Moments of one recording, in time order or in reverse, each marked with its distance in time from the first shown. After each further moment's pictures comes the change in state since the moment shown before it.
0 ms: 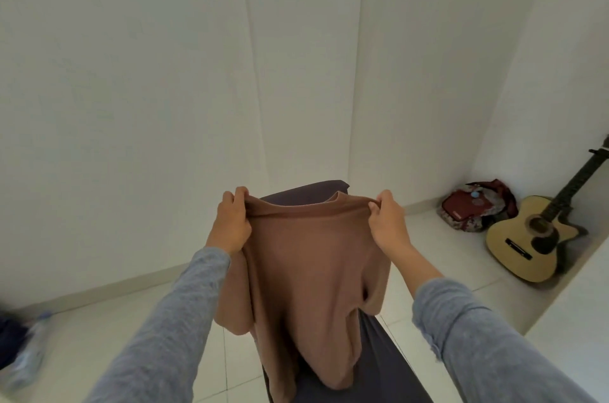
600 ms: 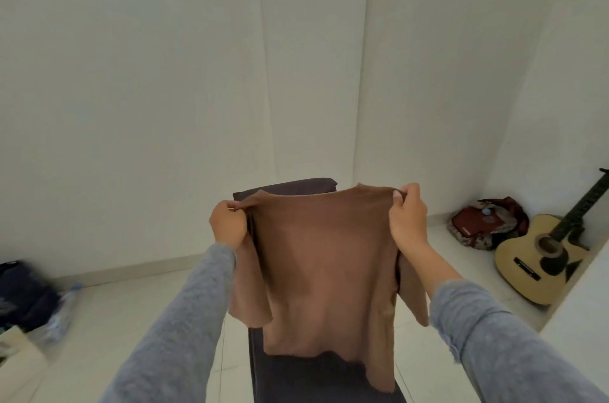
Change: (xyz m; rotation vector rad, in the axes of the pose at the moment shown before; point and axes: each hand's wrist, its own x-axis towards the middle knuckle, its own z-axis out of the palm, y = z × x) left_hand -0.090 0.092 0.011 -0.470 0.387 -0.512; right_hand -0.041 0.035 -0.115 0.175 0.172 -0.117
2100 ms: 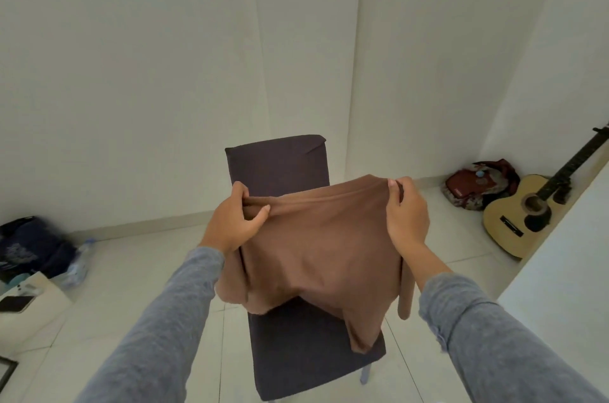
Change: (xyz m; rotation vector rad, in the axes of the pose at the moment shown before) left_hand -0.129 -0.024 -0.030 0.380 -0.321 0.460; right_hand -0.075 0.055 -0.063 -0.183 -0.006 0.018
